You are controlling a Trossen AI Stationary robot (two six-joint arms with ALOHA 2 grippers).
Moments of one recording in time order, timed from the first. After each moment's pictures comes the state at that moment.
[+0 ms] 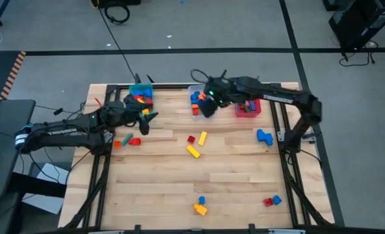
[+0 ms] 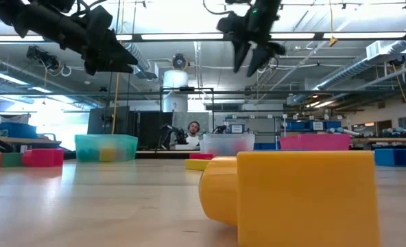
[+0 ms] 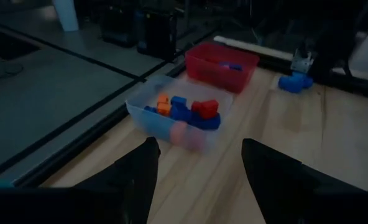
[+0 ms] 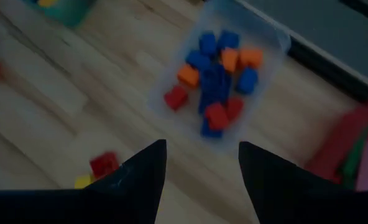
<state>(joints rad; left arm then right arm) 0.27 0.71 0.50 -0.08 -0.22 -0.13 -0.27 1.71 1.68 -1.09 0.24 0.63</state>
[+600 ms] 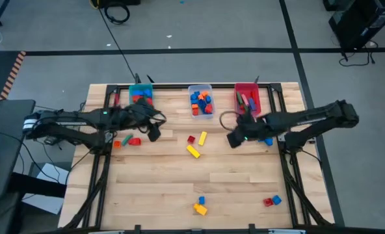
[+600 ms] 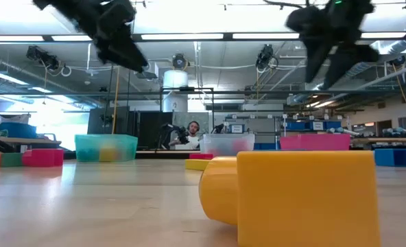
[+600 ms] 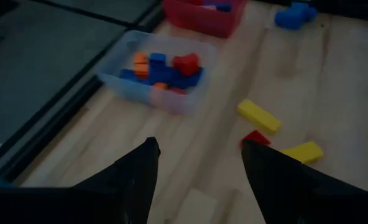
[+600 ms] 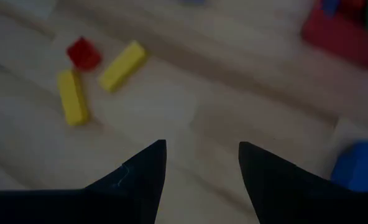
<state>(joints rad) 0.09 1.01 0.80 -0.40 -0.34 -0.19 0.12 1.25 1.02 -1.01 0.30 1.22</state>
